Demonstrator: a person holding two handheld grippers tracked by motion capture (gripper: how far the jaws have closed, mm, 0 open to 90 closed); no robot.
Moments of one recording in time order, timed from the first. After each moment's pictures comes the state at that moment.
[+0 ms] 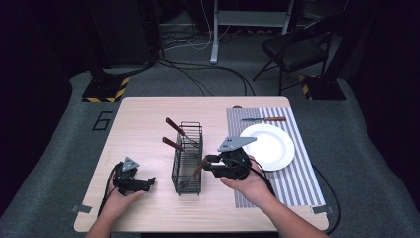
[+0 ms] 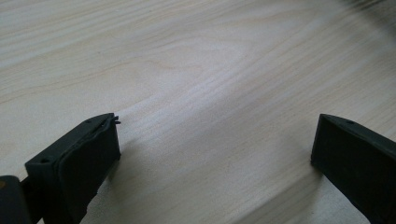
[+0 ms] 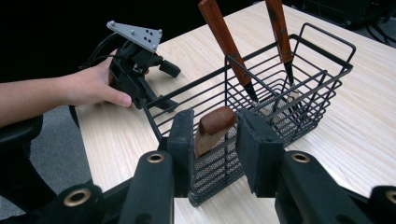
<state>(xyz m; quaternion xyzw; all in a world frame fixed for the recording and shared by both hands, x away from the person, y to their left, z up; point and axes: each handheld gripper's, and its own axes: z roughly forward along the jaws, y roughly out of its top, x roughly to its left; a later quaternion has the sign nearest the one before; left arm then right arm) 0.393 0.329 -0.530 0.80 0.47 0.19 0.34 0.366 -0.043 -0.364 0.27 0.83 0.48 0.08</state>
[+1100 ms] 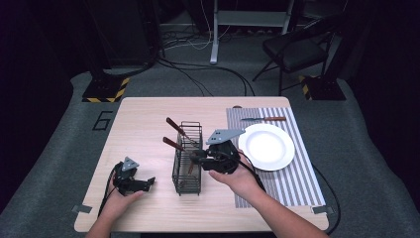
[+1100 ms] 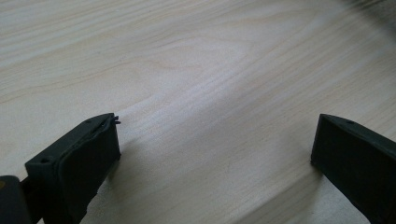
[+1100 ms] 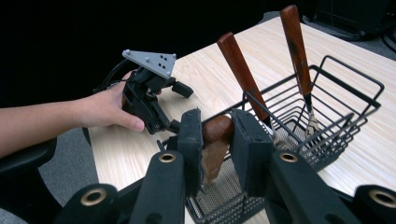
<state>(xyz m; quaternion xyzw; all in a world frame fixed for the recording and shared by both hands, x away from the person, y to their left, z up) 0.393 0.329 -0.530 0.80 0.47 0.19 0.34 0.376 -0.016 -0.350 0.25 0.83 0.49 0.07</state>
